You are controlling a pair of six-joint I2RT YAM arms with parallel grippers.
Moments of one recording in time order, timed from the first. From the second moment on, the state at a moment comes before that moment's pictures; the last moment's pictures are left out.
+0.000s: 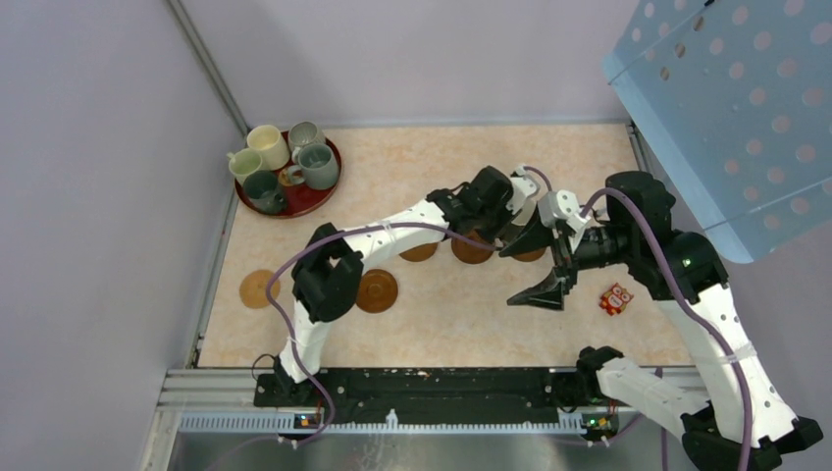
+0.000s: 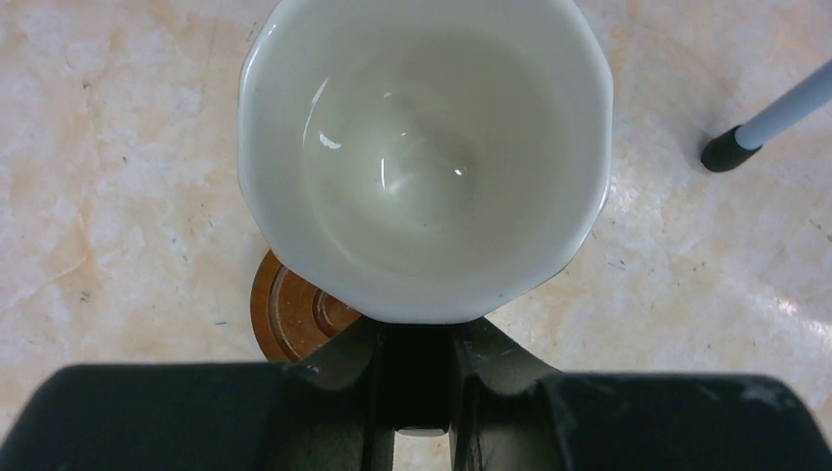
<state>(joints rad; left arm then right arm) -0.91 2.05 1.73 -0.42 0.09 0.07 0.43 0.91 1.31 -1.00 -1.12 -0.51</state>
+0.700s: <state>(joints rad) -0.98 2.15 1.80 -0.40 -0.15 -0.14 0.43 0.93 1.32 -0.90 -1.15 -0.40</state>
